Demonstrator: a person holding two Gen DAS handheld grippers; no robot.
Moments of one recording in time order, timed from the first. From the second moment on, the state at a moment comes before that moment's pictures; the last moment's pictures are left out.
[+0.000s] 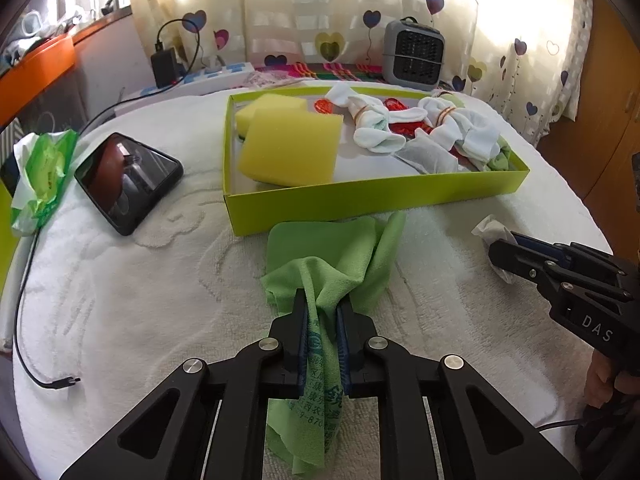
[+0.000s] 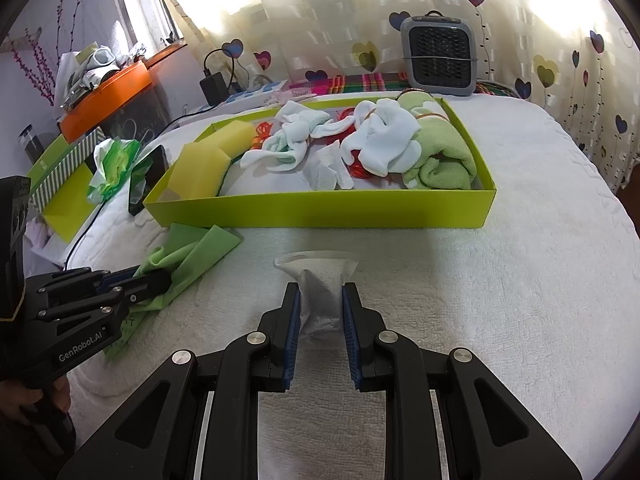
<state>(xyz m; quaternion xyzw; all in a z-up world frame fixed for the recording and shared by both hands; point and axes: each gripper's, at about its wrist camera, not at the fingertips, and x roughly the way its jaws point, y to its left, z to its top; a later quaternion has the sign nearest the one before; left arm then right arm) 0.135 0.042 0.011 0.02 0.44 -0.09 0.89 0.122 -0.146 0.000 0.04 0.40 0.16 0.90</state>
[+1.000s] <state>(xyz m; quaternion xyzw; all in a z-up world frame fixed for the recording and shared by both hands) 0.122 0.045 0.041 -0.02 0.40 -0.10 0.91 0.105 -0.151 0.020 0.05 0.36 0.16 0.92</state>
